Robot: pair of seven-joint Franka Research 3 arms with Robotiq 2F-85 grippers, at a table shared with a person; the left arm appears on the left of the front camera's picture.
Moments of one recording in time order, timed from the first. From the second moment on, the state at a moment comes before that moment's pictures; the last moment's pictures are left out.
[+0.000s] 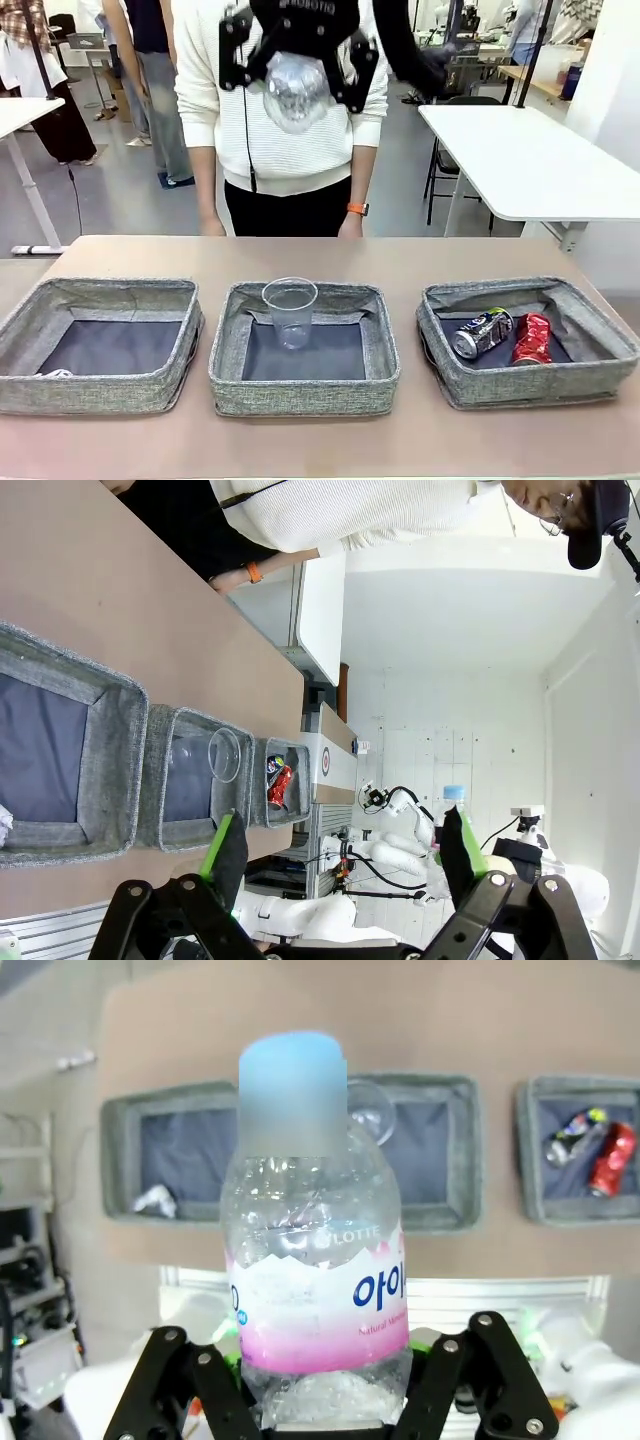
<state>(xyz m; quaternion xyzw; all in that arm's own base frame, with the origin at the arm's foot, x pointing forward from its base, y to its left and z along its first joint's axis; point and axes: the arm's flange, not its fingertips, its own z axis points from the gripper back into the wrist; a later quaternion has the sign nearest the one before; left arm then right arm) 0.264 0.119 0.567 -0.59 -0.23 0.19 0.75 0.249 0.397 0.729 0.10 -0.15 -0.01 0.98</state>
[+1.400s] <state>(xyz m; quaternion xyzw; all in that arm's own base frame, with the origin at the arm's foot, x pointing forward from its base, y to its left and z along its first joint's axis) 0.264 0.119 0.567 -0.59 -0.23 0.19 0.75 0.250 0.393 0.750 0.09 -0.14 -0.02 0.99</state>
